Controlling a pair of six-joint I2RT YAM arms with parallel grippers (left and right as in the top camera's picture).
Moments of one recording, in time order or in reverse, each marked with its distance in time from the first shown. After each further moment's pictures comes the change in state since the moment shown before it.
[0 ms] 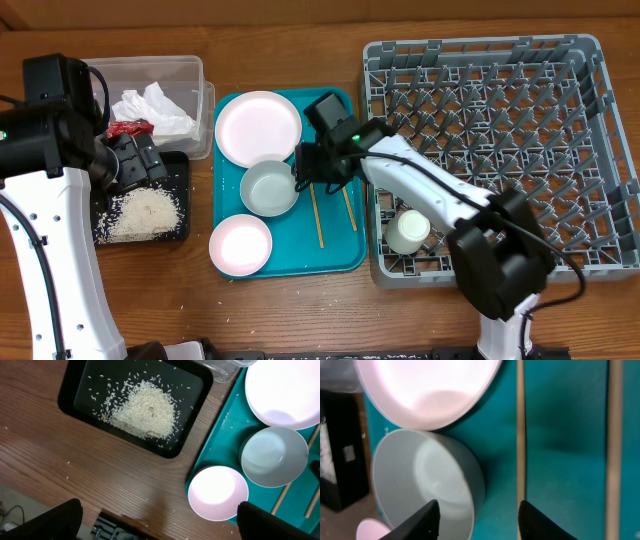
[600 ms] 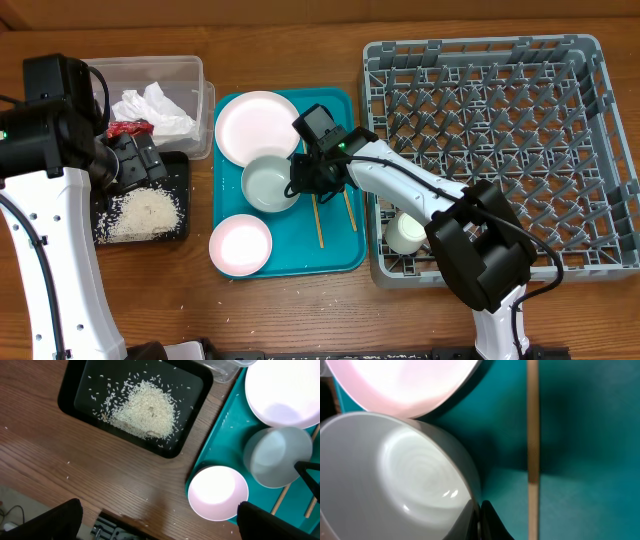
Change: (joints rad) left arm 0.000 0.000 0.000 0.000 0.000 0.000; right arm 0.026 0.064 0.000 0.020 -0.020 0.047
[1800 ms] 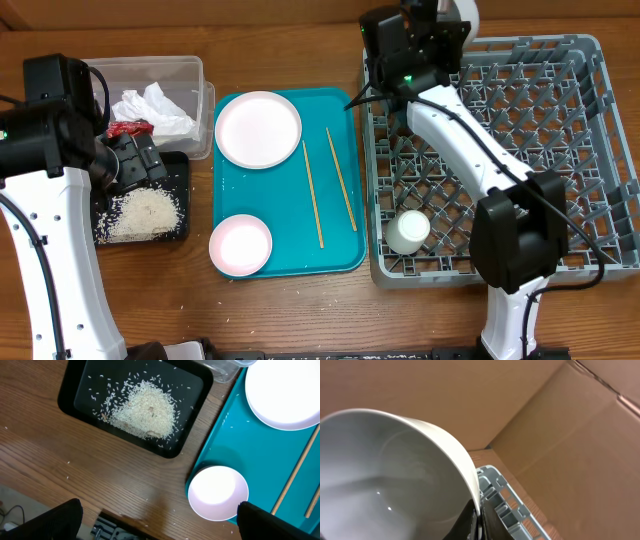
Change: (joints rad) left arm 0.000 0.000 -0.001 0.000 0.000 0.000; right arm -0.266 -0.009 0.266 0.276 1.545 -0.698
